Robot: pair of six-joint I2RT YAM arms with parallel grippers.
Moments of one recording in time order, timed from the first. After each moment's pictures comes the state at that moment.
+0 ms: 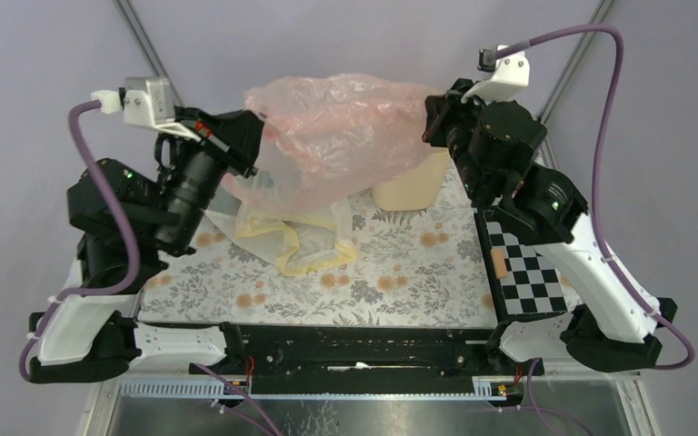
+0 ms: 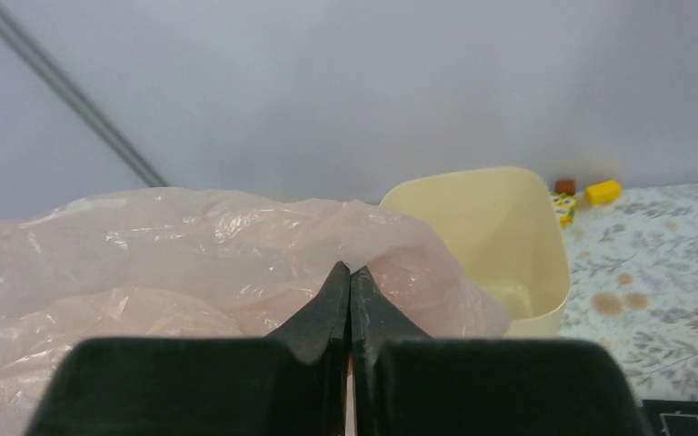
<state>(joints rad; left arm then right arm) -1.16 1.04 1.82 -0.46 -0.71 -0.18 0.91 1.30 1.88 -0.58 0.72 0.32</state>
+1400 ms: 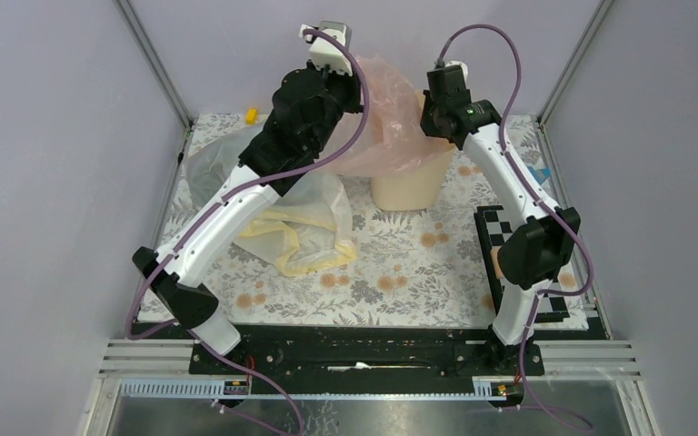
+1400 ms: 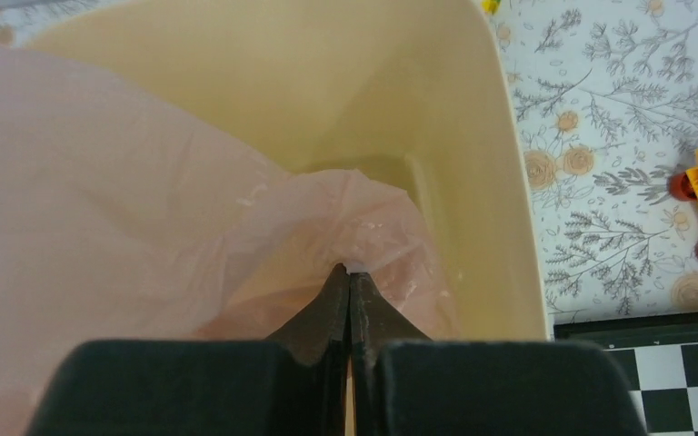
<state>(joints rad) -0.76 1.61 1.91 -0.19 -0.36 -0.09 0.38 1.86 1.96 -0.77 0.28 0.36</state>
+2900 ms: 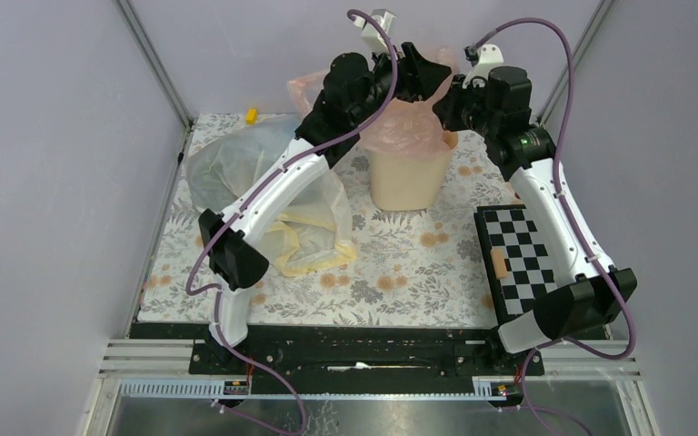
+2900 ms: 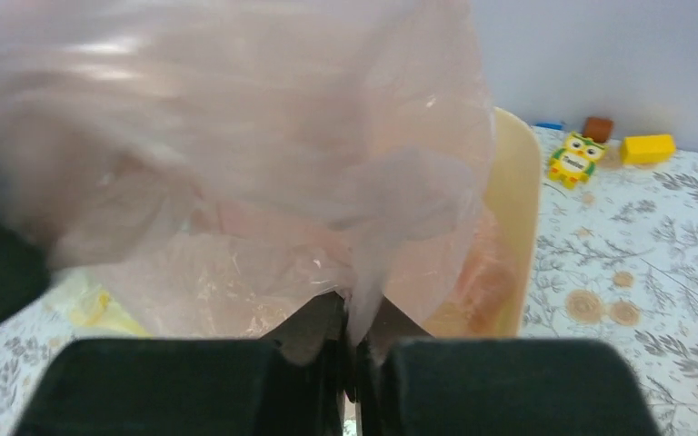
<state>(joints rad) -0.73 2.01 2.24 0.00 0.16 -0.55 0.27 1.50 1.65 -0.44 -0.19 0.18</state>
